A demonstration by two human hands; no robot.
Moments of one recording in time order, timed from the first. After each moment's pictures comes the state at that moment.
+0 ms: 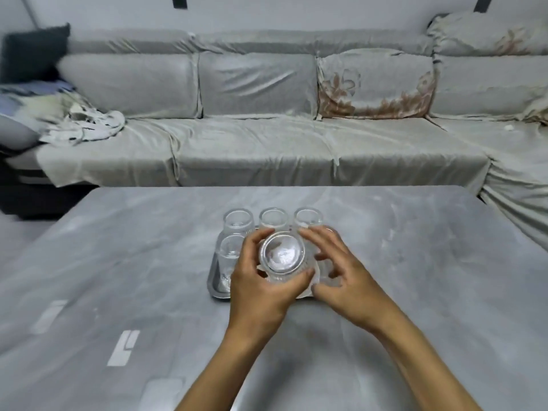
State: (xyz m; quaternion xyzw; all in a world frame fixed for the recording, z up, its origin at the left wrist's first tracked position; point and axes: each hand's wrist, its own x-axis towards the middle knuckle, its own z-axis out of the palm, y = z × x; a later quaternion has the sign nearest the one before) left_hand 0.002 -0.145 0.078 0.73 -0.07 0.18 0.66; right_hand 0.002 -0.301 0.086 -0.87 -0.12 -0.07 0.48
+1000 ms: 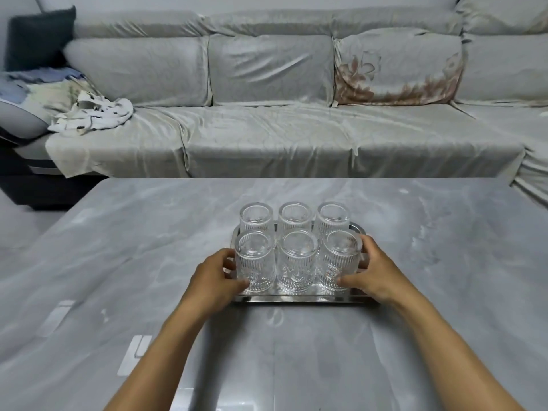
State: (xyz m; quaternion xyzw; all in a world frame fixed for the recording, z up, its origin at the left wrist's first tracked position) left_hand 0.088 -0.027 0.017 0.87 0.05 -0.06 0.48; right_hand 0.079 -0.328 0.015 -0.84 0.06 0.04 0.53
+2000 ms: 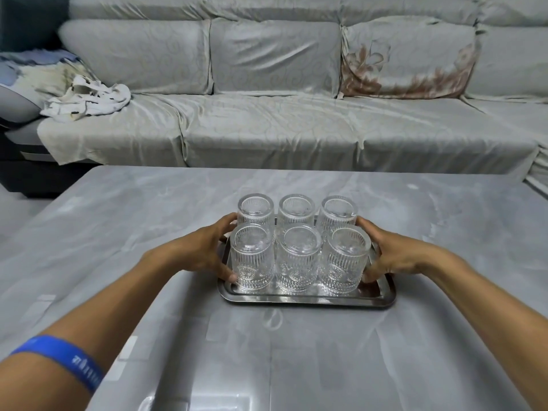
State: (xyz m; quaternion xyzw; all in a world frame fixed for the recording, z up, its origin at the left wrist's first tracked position) left_hand 0.169 0.007 0.019 0.92 -0.17 -0.20 0.30; right_hand 0.143 -0.375 0.025 -0.91 -0.09 0.23 0.34
